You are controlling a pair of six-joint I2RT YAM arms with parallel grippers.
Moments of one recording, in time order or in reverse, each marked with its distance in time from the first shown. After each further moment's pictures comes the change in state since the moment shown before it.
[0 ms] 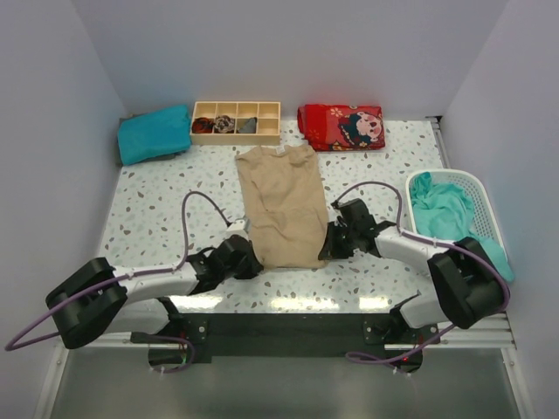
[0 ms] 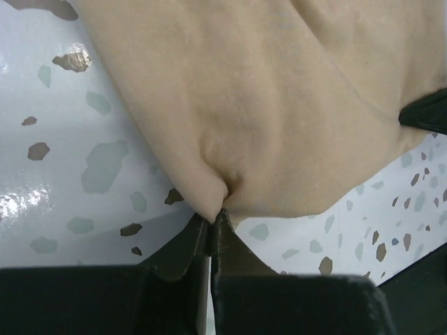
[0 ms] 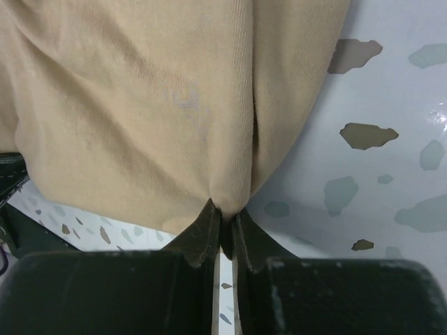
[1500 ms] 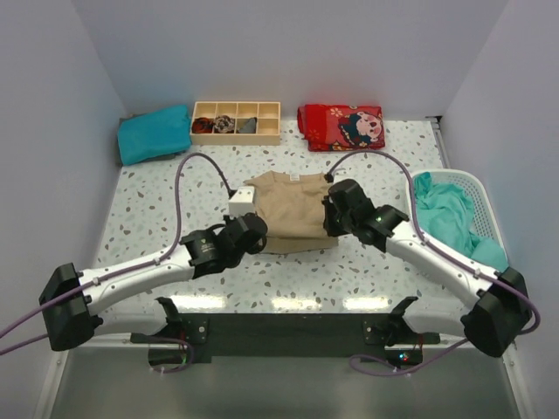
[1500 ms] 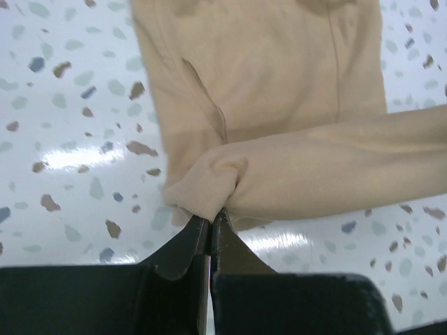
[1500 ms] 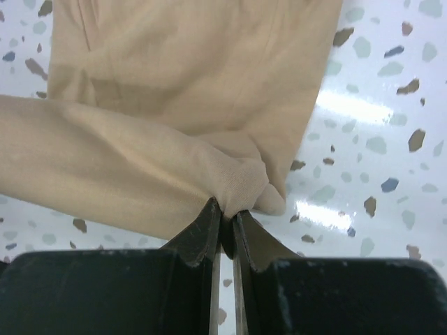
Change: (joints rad) left arm -0.164 -0.070 0.470 -0.560 -0.477 0.108; right arm 0.205 -0.251 0.305 -0.373 0.472 -0.132
